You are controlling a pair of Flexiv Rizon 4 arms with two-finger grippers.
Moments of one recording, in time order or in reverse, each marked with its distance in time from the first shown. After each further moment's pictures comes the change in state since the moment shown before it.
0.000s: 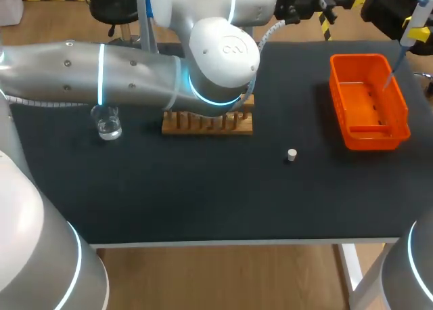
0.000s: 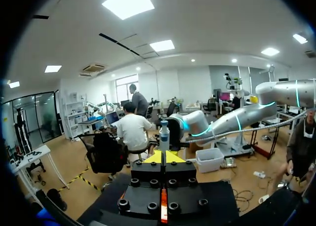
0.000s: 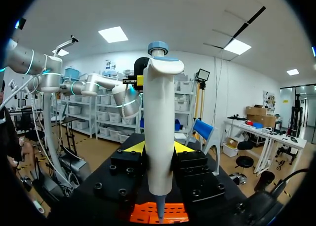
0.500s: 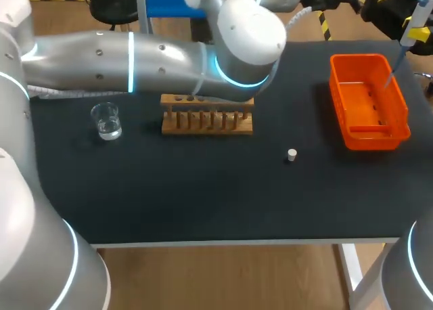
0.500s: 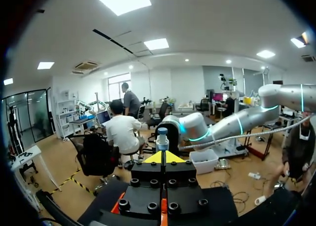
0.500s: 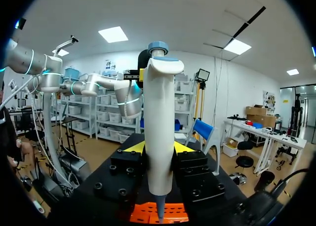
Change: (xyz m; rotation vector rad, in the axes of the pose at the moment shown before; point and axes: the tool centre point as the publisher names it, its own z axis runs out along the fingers) left arm -0.003 -0.008 0.059 -0.006 0.074 -0.015; right arm 0.000 0.000 0.000 0.000 0.000 0.000
